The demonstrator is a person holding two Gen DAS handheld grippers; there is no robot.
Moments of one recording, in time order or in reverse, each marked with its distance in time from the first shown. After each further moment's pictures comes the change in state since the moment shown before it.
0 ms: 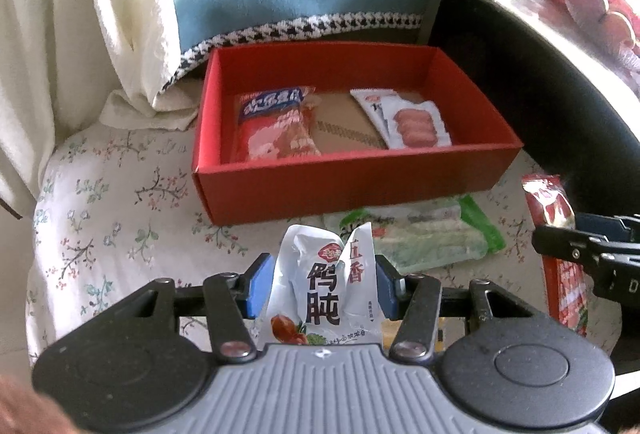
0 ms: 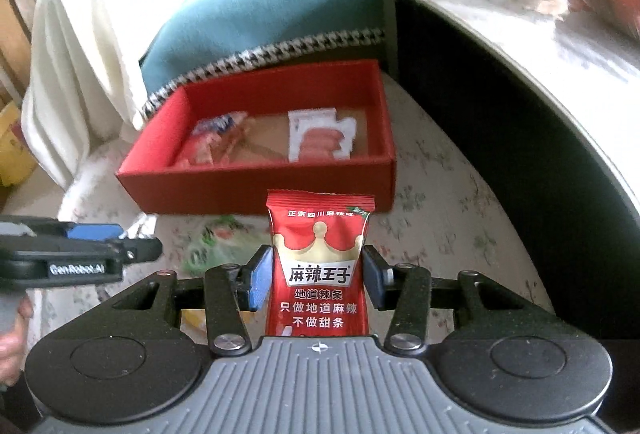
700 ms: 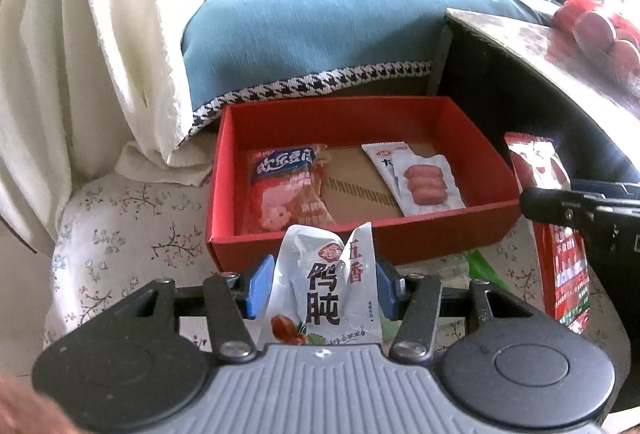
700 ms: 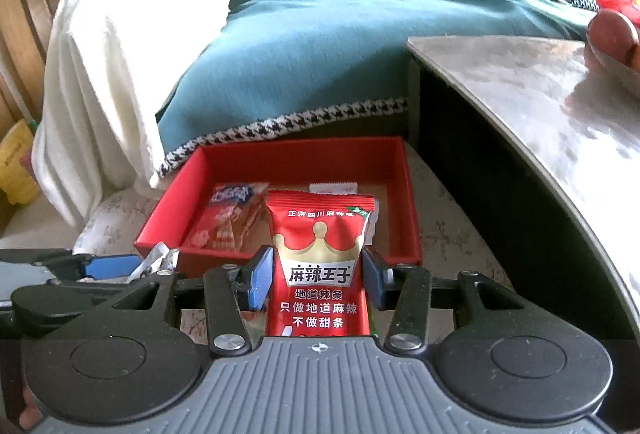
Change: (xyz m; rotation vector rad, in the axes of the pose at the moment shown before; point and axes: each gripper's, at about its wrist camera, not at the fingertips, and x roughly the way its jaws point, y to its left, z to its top) left arm -0.006 -0.003 0.019 0.005 -0.109 0.056; right arm -0.002 0.017 0.044 -0.044 -0.120 0.015
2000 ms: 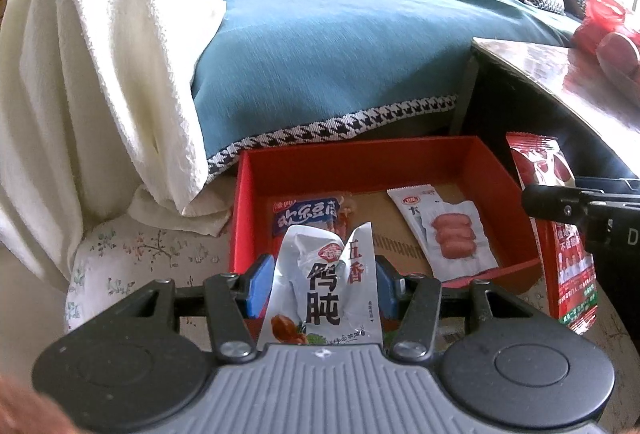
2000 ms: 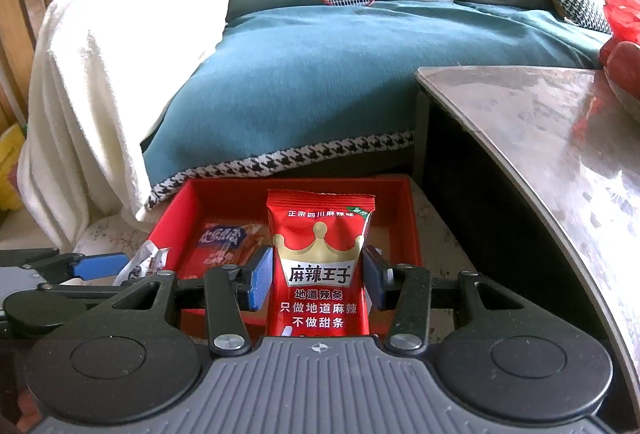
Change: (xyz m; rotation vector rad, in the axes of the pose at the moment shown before) left arm 0.017 0.008 0.033 0.007 -0.058 0.055; right arm 0.028 0.005 0.036 -0.024 -0.032 -0.021
